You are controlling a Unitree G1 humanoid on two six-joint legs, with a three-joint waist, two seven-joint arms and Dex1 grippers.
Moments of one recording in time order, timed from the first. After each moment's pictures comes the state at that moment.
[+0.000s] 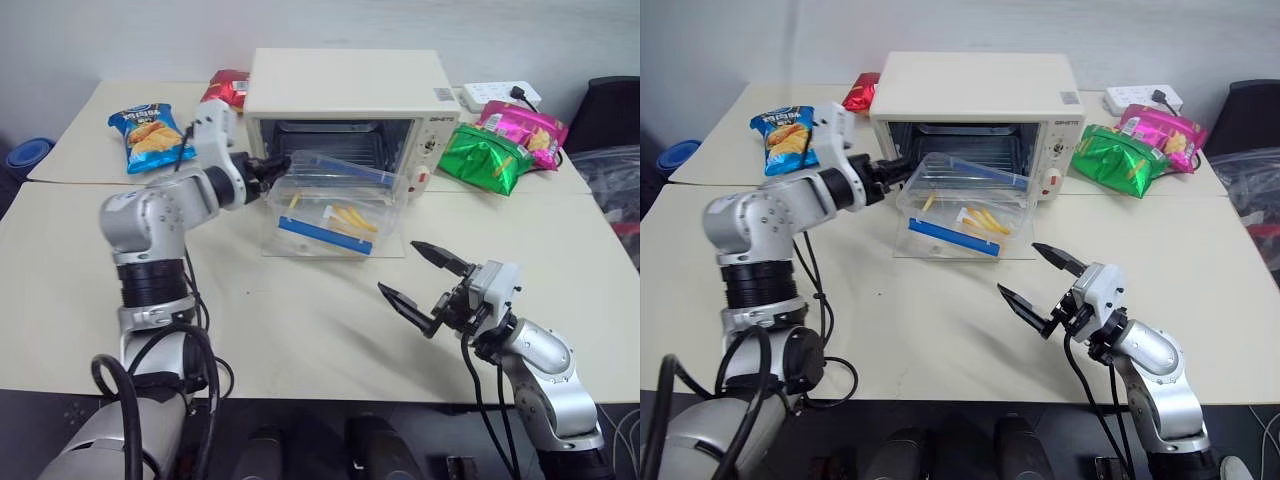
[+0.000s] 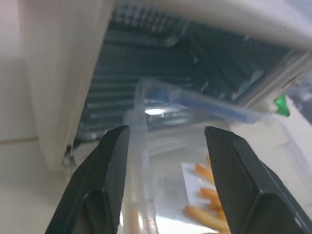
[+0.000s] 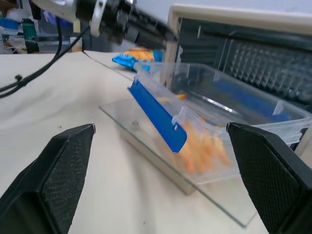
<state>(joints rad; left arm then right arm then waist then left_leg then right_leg) -0.97 0.36 0.32 0.12 -0.43 1.10 -0.36 -0.01 -0.48 -0.05 -0.37 0.46 0.03 0.75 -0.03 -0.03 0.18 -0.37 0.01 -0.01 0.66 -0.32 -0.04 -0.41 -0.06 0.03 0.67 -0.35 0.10</state>
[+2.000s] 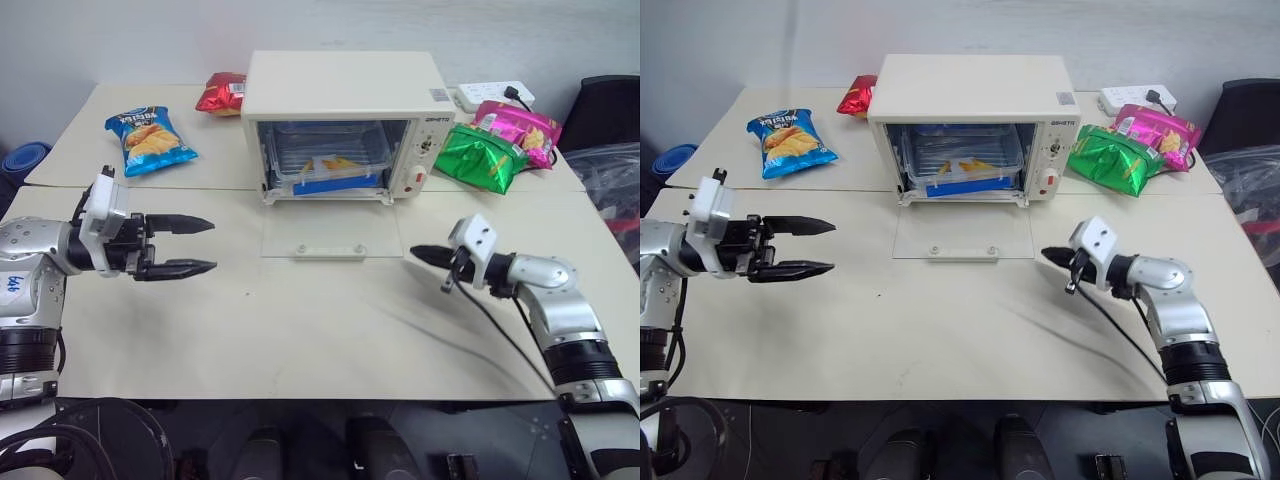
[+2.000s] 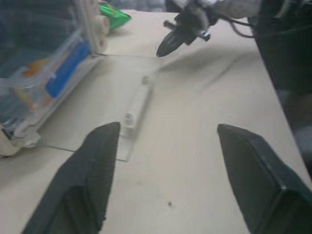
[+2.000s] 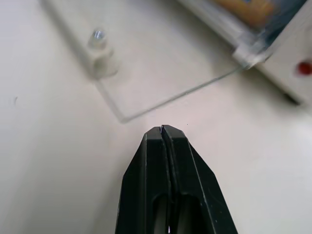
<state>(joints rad) -0.54 0.89 0.19 0.27 -0.53 0.22 -1.49 -0.53 -0.62 0.05 0.45 0.18 -0.03 1.01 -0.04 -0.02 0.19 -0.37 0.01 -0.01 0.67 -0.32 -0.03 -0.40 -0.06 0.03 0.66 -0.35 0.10</state>
